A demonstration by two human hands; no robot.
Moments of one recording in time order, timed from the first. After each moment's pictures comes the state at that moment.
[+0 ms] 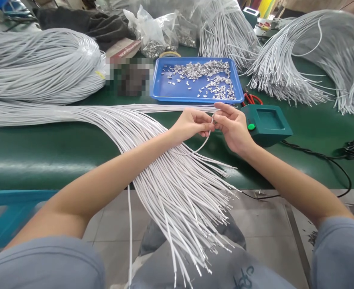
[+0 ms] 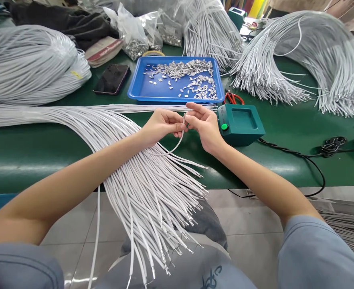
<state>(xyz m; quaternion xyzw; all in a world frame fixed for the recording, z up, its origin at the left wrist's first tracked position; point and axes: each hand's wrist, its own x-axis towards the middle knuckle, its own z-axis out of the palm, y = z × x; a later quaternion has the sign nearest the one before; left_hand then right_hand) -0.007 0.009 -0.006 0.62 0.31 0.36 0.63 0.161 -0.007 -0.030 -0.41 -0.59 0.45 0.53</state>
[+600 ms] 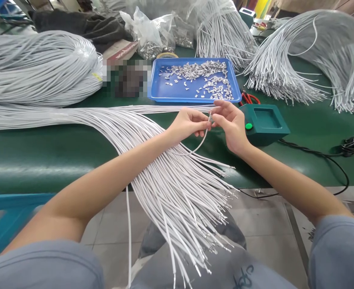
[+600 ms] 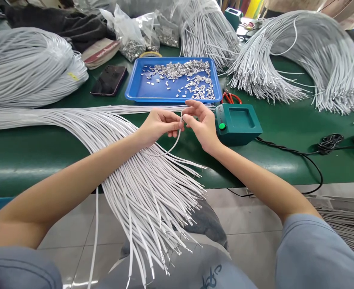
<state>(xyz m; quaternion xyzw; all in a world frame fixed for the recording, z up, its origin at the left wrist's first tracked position) -0.008 0.008 -0.004 0.62 0.33 0.37 0.61 0.155 -0.011 -0.027 -0.41 -0.61 0.39 0.56</state>
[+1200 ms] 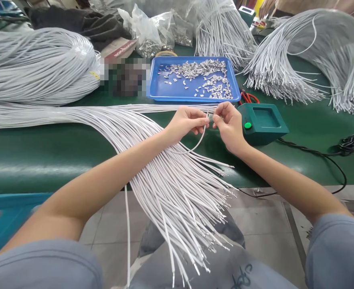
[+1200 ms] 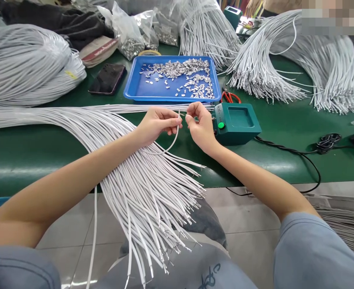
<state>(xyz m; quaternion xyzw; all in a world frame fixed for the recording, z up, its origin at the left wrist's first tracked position) -0.009 0.009 -0.003 0.59 0.34 0.38 0.63 0.156 -0.006 -0.037 -0.41 -0.63 0.31 0.58</state>
